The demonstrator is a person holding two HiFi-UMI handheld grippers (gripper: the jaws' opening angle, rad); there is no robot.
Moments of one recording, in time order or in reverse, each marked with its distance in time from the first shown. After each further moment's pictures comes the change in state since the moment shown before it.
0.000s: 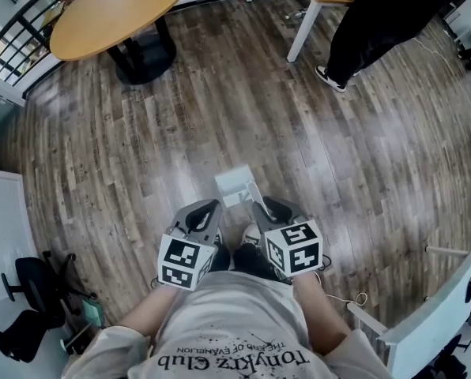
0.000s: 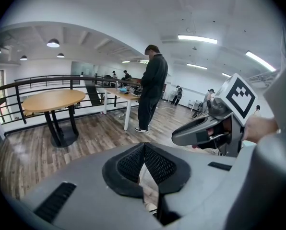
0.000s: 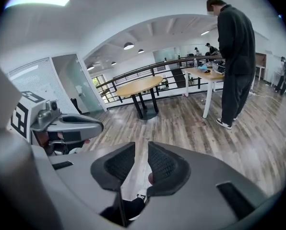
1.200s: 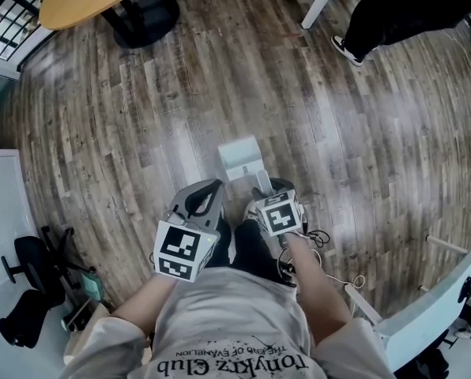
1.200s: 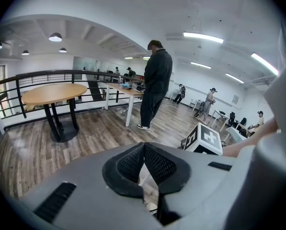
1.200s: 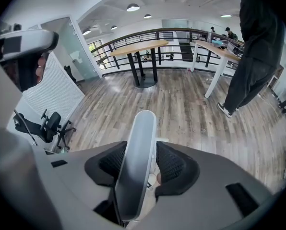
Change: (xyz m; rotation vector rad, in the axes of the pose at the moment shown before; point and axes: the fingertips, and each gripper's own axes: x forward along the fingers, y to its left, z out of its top) left arm 0.046 0.036 -0.016 -0.034 0.042 0.010; right arm 0.139 -0.063 -0.126 -0.117 0.376 -0.036
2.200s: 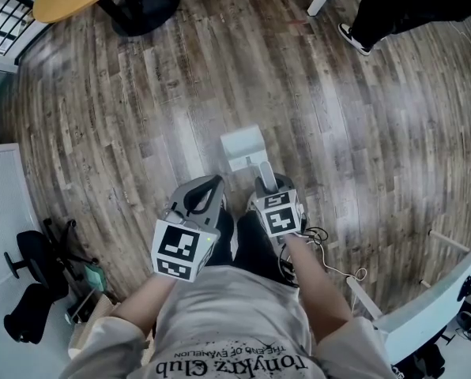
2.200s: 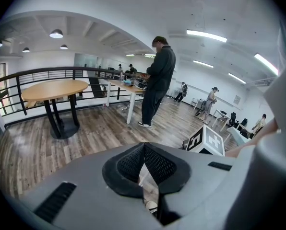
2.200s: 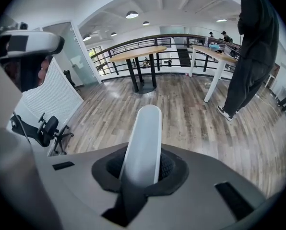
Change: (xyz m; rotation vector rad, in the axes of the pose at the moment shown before) left arm 0.022 0.014 -0.001 -0.020 0.026 0.006; right arm 0.017 -0.006 0.015 0.014 -0.071 -0.013
